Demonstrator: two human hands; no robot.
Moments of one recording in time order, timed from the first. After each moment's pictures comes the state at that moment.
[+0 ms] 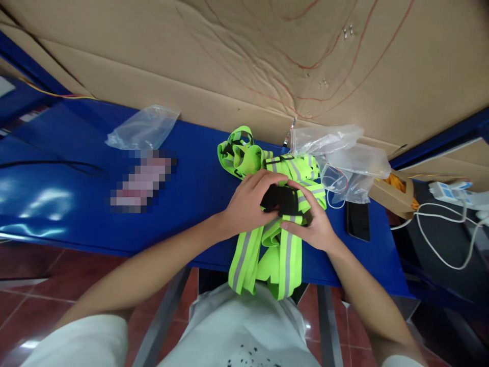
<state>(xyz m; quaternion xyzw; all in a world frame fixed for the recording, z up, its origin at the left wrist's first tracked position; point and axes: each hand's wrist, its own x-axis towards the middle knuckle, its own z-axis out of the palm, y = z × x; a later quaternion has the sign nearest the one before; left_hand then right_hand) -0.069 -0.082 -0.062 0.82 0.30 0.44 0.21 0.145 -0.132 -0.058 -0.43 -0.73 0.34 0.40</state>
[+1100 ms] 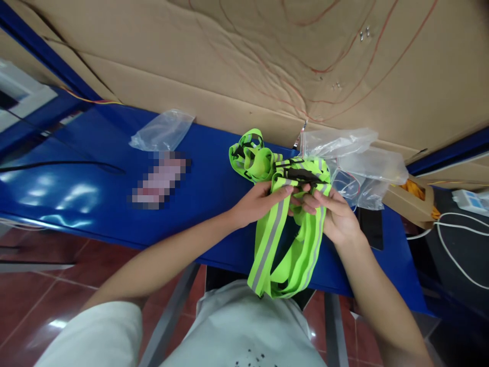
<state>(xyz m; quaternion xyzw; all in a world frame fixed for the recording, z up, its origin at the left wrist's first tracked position) -0.063 -0.077 -0.051 0.52 0.28 0.36 0.72 0.141 -0.104 -0.037 -0.42 -0.48 0.62 0.46</state>
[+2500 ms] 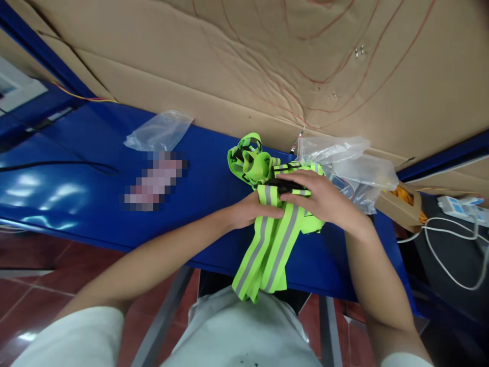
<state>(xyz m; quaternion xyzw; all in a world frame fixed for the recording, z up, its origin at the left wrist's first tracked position) -0.073 -0.071 -0.072 0.38 0.24 0.32 0.84 0.135 -0.064 0.003 -0.40 -0.88 0.18 0.21</state>
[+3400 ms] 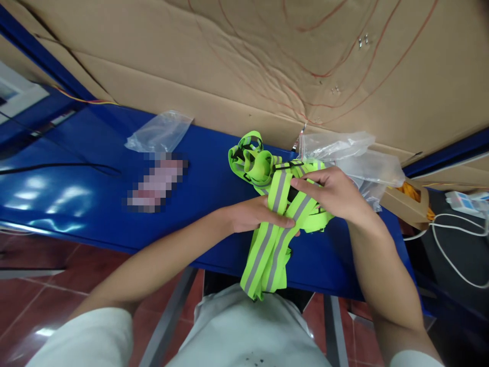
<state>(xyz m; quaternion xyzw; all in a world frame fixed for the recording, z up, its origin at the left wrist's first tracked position) -0.074 -0.073 -0.054 0.41 0.19 0.16 0.88 0.127 -0.073 0.026 -0.54 -0.76 0.30 0.21</state>
